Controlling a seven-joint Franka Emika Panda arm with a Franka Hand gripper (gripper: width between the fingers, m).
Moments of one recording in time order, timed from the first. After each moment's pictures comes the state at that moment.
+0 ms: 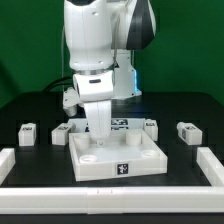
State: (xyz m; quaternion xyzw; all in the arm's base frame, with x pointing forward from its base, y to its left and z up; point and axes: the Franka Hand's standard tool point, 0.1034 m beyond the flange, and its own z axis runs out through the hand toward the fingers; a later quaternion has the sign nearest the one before) arm 0.398 -0.044 0.008 -0.67 -0.74 0.03 0.07
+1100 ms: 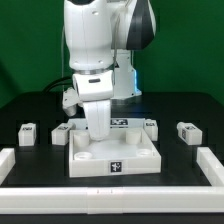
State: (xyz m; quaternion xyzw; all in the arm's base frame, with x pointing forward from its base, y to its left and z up) arm 0.400 -0.045 0.009 -0.67 -0.74 0.02 0.07
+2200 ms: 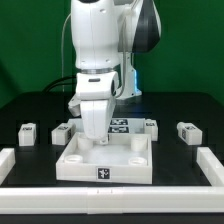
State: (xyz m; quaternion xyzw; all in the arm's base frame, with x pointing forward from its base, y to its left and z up) arm 0.422 -0.032 0.008 -0.74 -0.67 0.00 0.04
